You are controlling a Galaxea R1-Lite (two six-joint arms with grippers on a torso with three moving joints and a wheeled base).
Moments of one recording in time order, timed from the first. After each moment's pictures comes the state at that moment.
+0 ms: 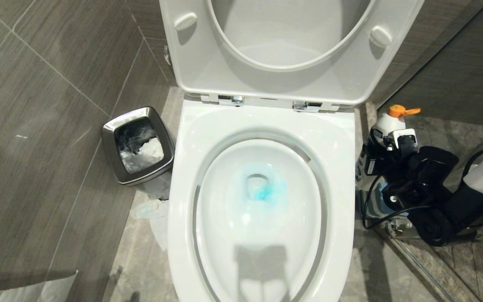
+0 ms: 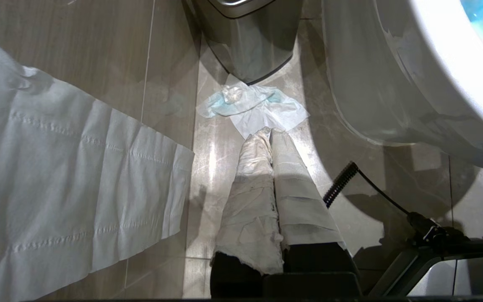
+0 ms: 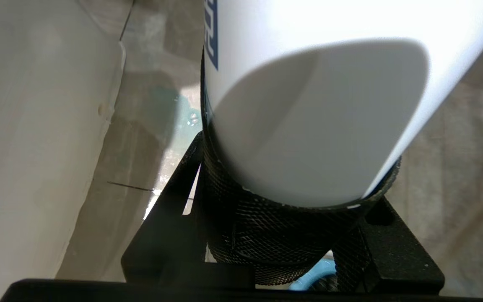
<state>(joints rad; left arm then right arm) 0.00 0.00 0.00 0.01 -0.02 0.10 0.08 2.17 -0.86 -1.43 -0.21 -0.19</state>
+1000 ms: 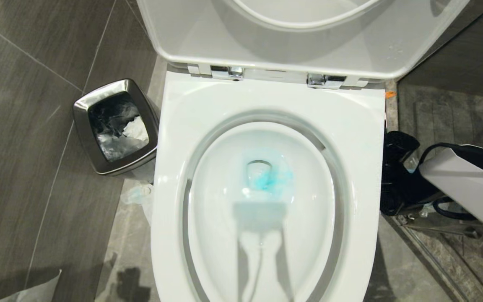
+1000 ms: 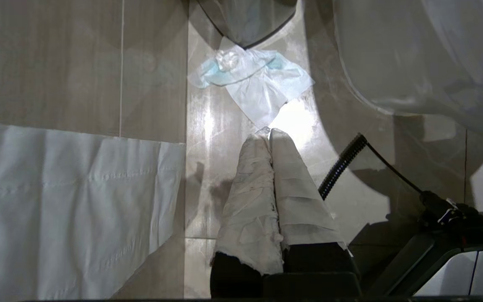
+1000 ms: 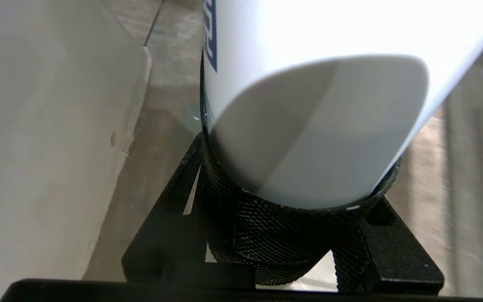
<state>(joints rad) 0.00 0.00 0.00 0.01 -0.02 0.12 0.12 2.38 -1.33 -1.40 -0.19 -0.19</state>
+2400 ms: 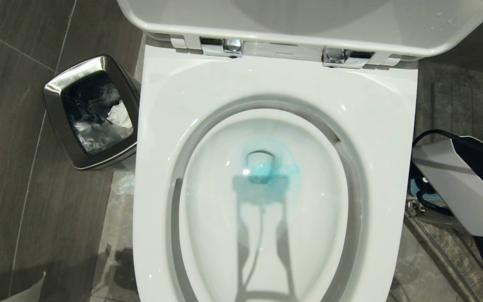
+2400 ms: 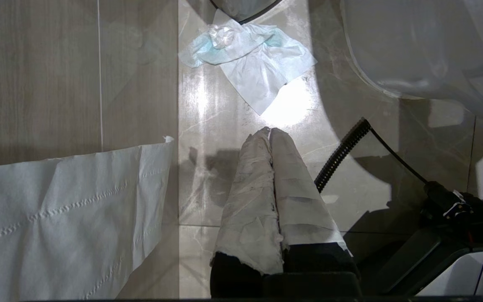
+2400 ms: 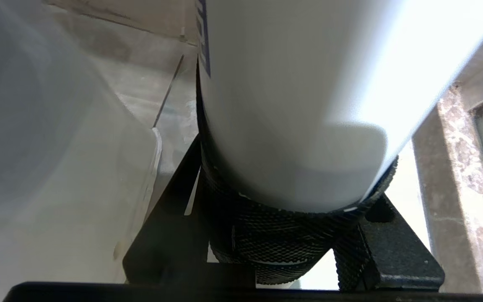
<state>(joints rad) 0.00 0.00 0.00 0.01 -0.01 0.11 0.19 2.44 -1.74 -1.33 -0.19 -0.28</state>
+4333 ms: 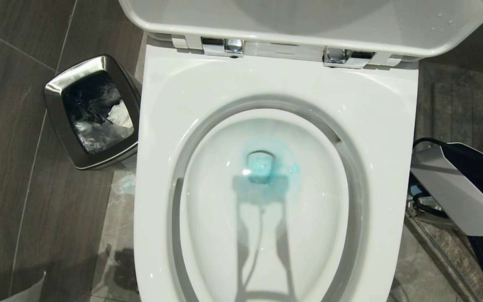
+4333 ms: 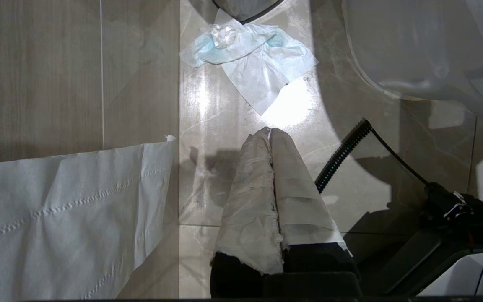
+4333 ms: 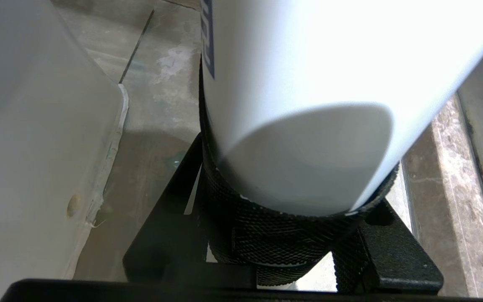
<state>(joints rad) 0.00 0.00 0.00 0.01 -0.01 0.11 0.15 2.49 -1.69 -1.39 -0.24 -0.26</state>
